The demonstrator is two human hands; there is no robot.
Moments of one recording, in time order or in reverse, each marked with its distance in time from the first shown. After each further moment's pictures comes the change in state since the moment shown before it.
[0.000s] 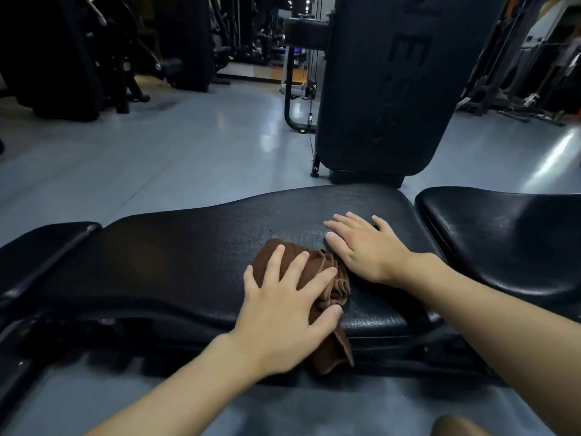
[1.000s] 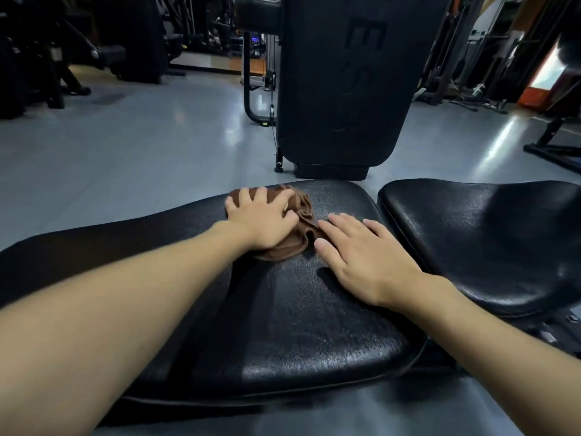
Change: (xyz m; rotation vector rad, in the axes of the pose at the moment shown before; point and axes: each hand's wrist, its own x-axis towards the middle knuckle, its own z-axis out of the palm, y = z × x) left_hand 0.217 -0.017 0.005 -0.011 -0.083 -0.127; right_hand -0.014 0.053 0.003 -0.067 0.104 0.097
